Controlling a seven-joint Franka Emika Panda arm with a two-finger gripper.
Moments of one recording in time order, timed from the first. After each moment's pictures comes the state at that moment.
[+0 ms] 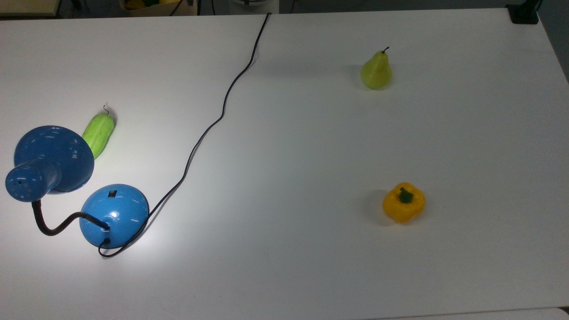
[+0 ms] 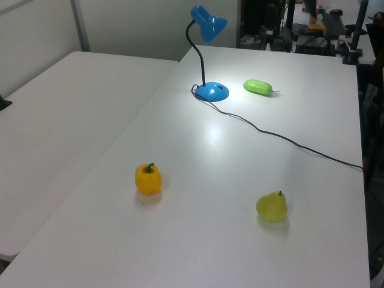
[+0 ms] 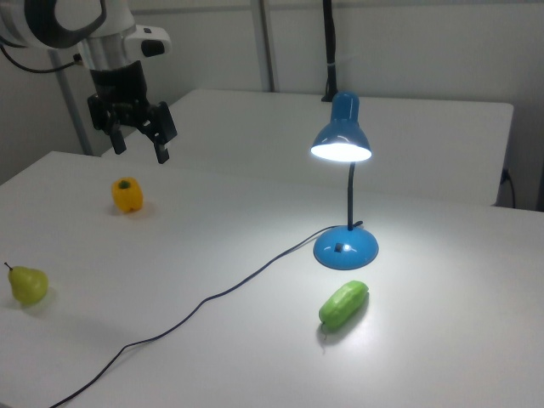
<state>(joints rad) 0.10 0.01 -0.07 -1.55 0.03 1.60 -0.03</state>
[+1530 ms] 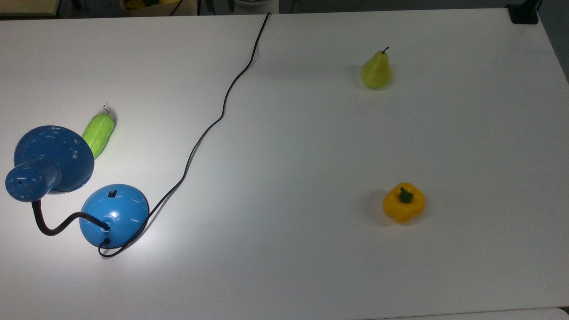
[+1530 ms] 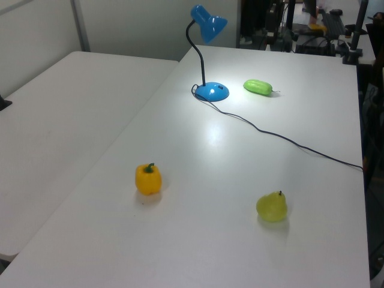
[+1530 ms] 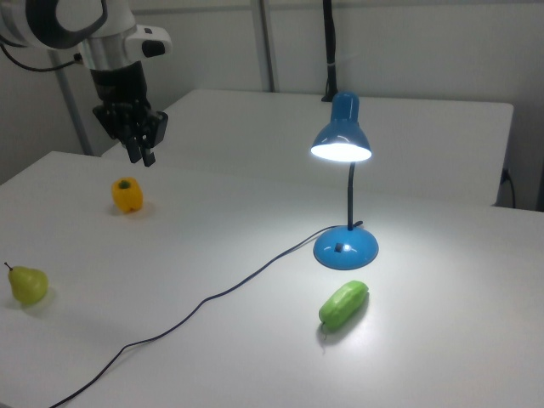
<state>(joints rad) 0.11 0.01 -0.08 -1.55 0.05 1.60 -0.03</state>
